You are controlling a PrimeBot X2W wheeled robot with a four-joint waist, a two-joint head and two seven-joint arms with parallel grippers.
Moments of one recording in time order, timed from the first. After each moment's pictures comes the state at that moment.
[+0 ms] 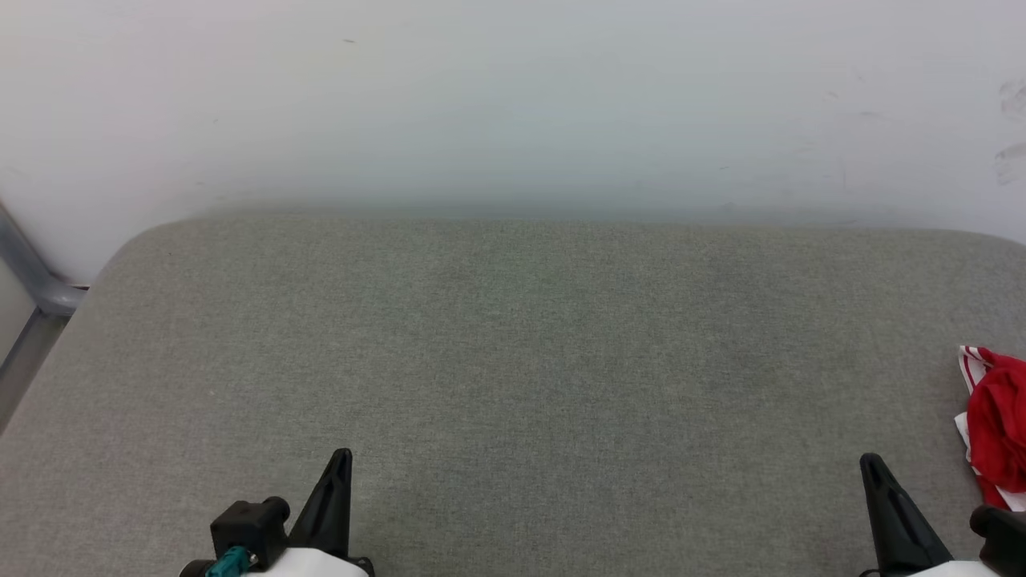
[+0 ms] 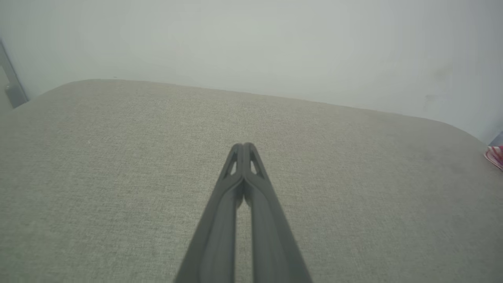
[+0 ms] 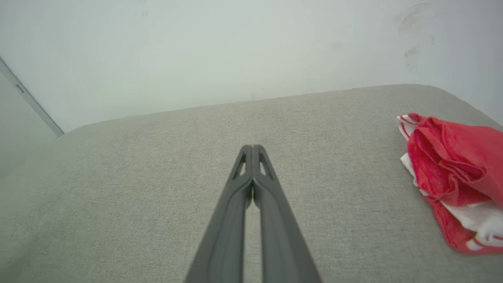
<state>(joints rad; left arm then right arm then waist) 0.05 0.08 -0.10 0.22 -0.23 -0.08 -0.23 0.23 -0.05 -0.11 -0.13 0.25 0.13 0.02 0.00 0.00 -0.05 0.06</state>
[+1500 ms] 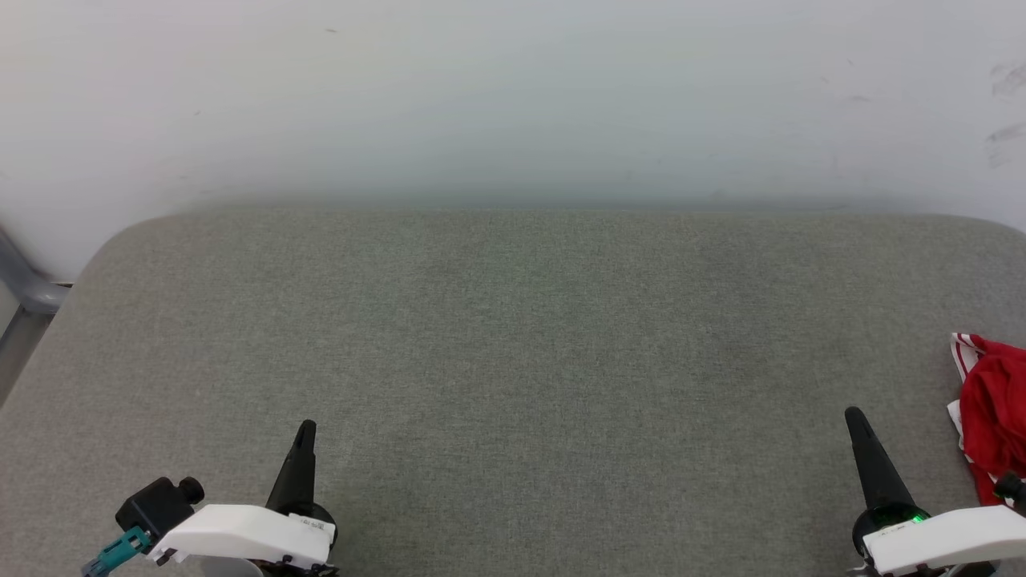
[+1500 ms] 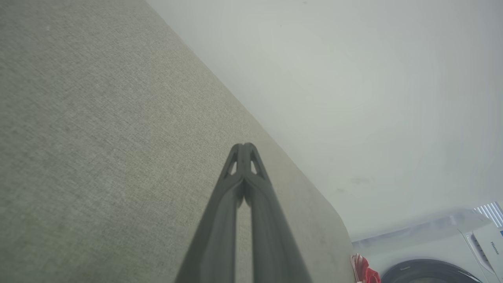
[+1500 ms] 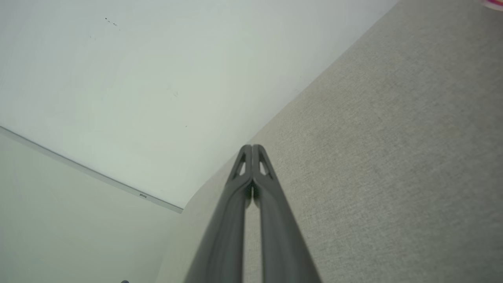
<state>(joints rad) -0.02 0.06 0.01 0.23 -0.96 -0.11 -0.05 0.06 -0.06 -0.09 0.07 0.98 0.13 0.06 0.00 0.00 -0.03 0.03</state>
